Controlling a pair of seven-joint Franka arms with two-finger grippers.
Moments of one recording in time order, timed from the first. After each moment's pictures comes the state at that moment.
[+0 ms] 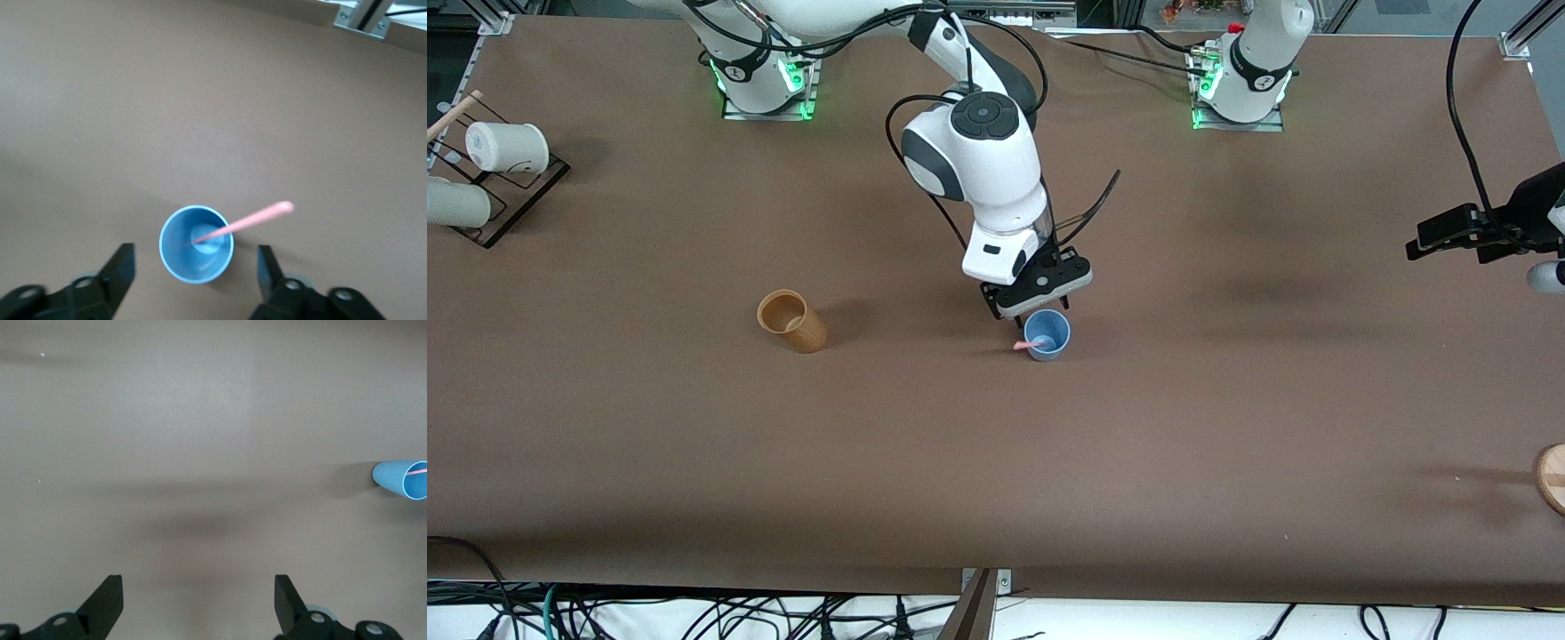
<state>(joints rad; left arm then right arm) -0.03 0.15 0.12 -1.46 -0.12 1.51 0.07 0.78 0.73 0.02 -1.19 -0.11 2.26 0.47</state>
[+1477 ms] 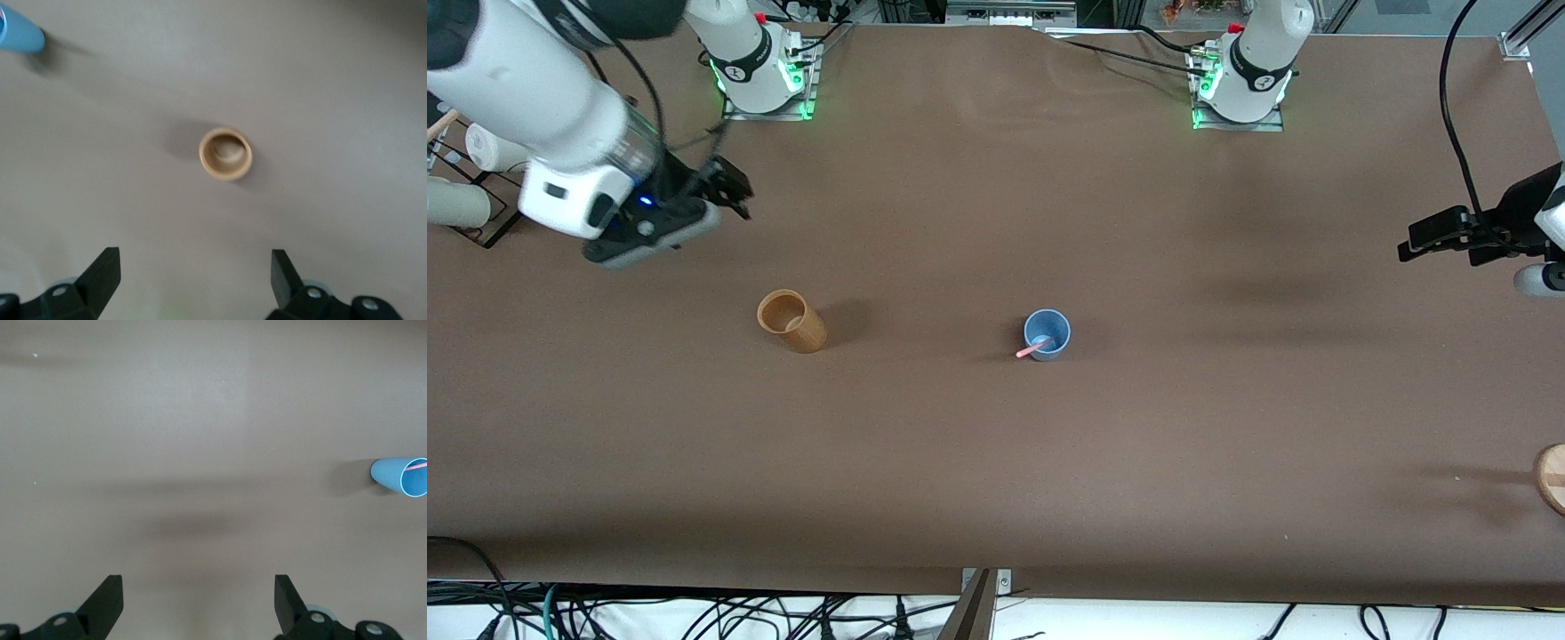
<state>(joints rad) -0.03 0.15 0.11 -1.46 -0.12 1.51 0.08 0.27 0.04 -0.01 -1.64 0.04 1.62 -0.18</state>
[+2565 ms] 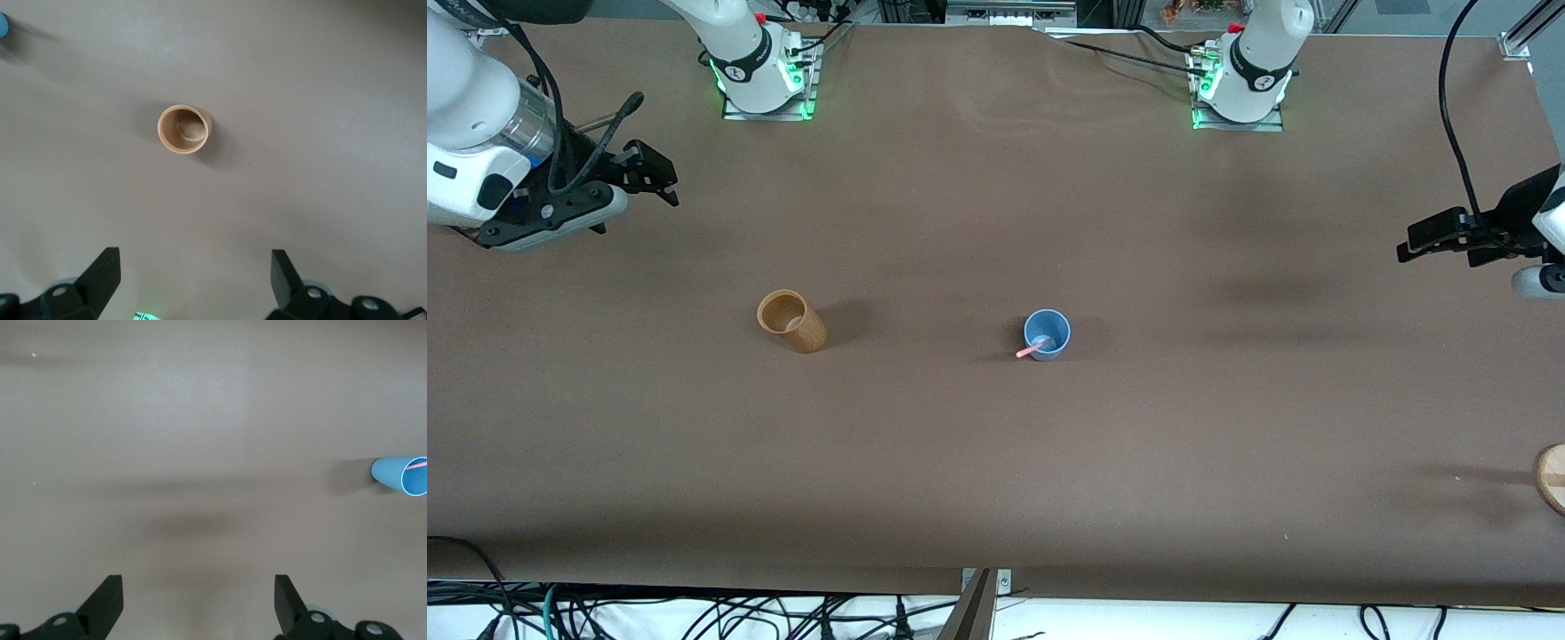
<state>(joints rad) -0.03 0.16 0.11 -1.46 -0.12 1.51 0.08 0.21 0.00 -0.05 -1.66 0.02 1.60 -0.25</state>
